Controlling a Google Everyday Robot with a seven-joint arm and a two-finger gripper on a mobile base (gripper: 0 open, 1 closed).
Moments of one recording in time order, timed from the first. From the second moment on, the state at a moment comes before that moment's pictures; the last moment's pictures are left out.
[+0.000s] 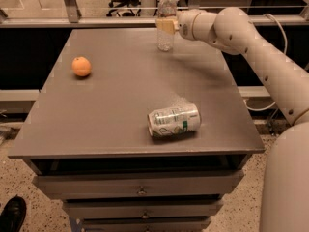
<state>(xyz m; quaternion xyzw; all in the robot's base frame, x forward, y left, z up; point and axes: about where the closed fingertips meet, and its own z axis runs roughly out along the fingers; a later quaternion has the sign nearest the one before) 0.854 -0.077 0.932 -0.28 0.71 0.19 0.62</state>
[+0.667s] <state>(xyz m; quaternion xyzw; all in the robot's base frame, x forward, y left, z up) 0.812 -0.082 0.963 -0.29 0.68 0.23 0.63</state>
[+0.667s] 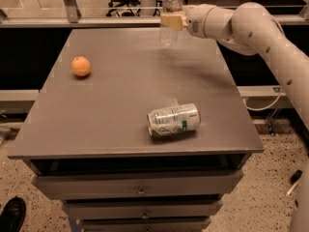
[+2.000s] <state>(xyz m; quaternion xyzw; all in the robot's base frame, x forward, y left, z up) 0.629 -0.180 0.938 -0.27 0.74 0.27 0.56</state>
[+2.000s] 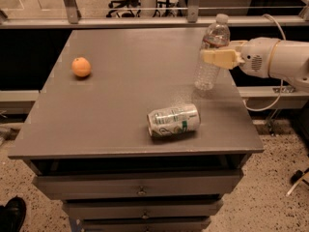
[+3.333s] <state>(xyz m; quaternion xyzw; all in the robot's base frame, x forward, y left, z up) 0.570 -0.171 0.916 -0.27 0.71 0.33 0.55</state>
